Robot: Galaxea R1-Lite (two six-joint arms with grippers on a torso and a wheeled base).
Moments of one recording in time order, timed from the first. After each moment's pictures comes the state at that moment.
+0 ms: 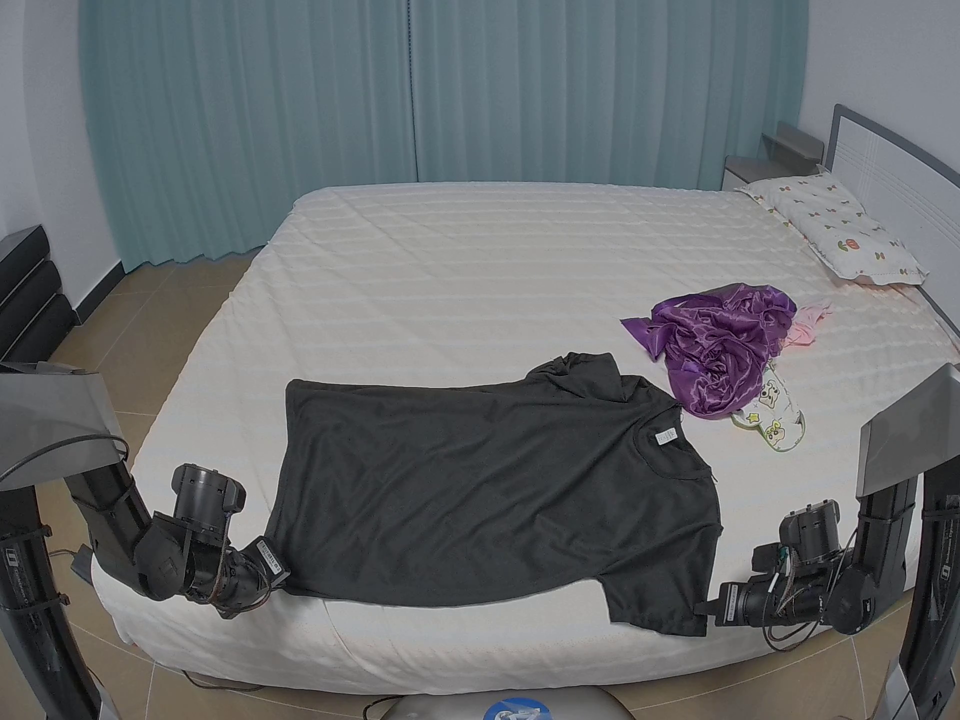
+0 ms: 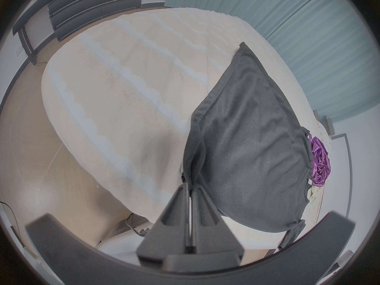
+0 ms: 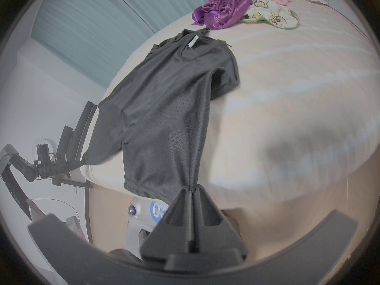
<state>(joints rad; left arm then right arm) -0.13 2.12 -0.45 -0.63 -0.06 -0.84 0.16 2.30 -0.14 -1.22 0.31 0.36</state>
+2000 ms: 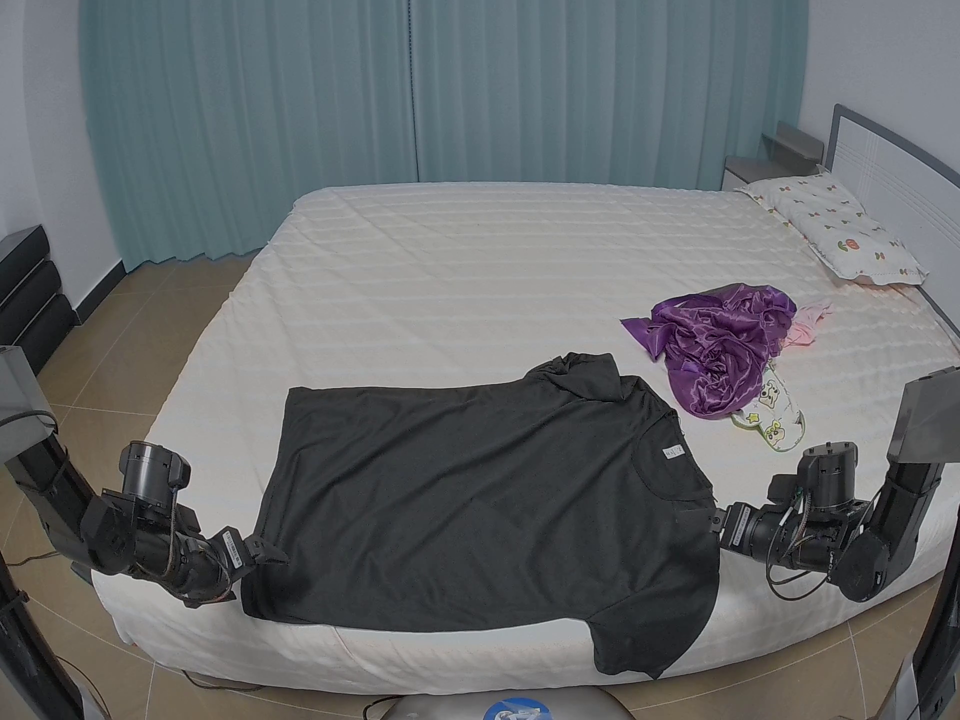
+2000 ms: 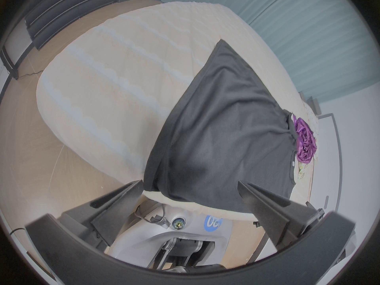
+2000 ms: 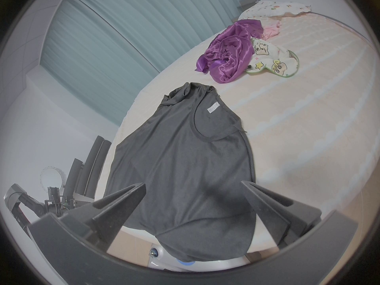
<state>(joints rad) 0.01 1.94 -0.46 -0.42 -0.27 -0.62 0.17 2.13 -0.32 -1.18 0.24 0.56</state>
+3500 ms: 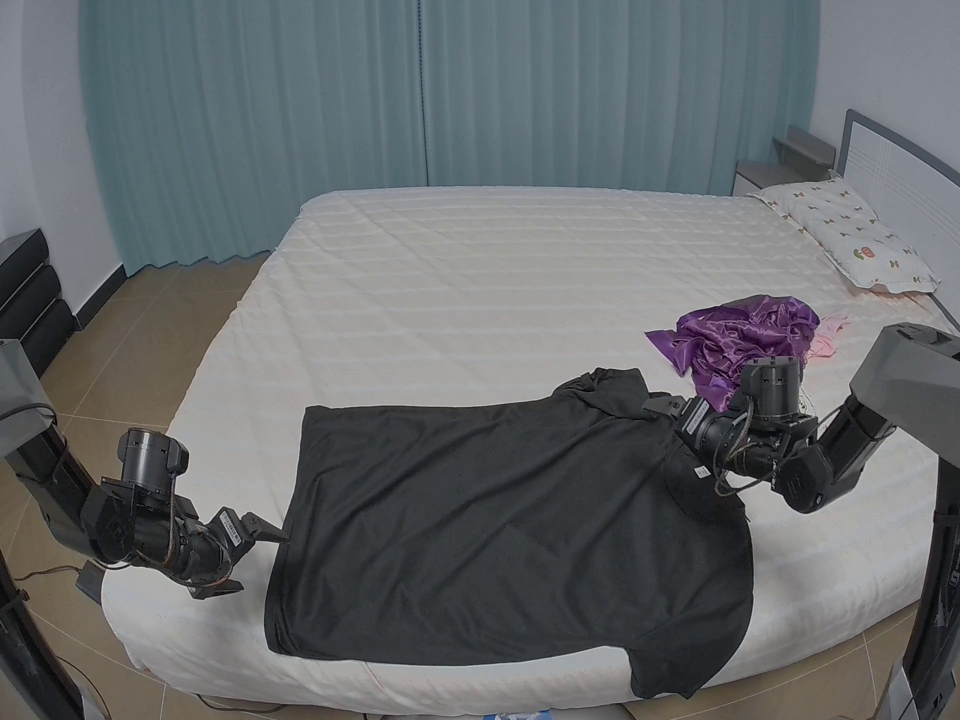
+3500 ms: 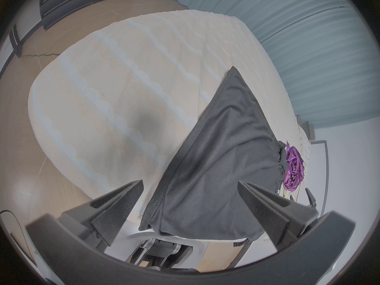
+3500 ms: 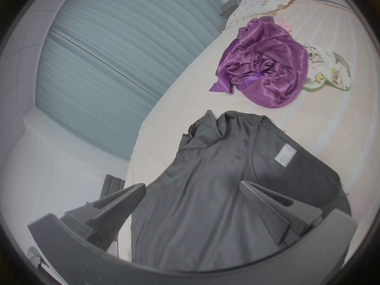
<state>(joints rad) 0.01 1.95 -0.51 -0.42 -0.32 -0.77 0.22 2.25 -0.94 -0.86 0.13 0.85</state>
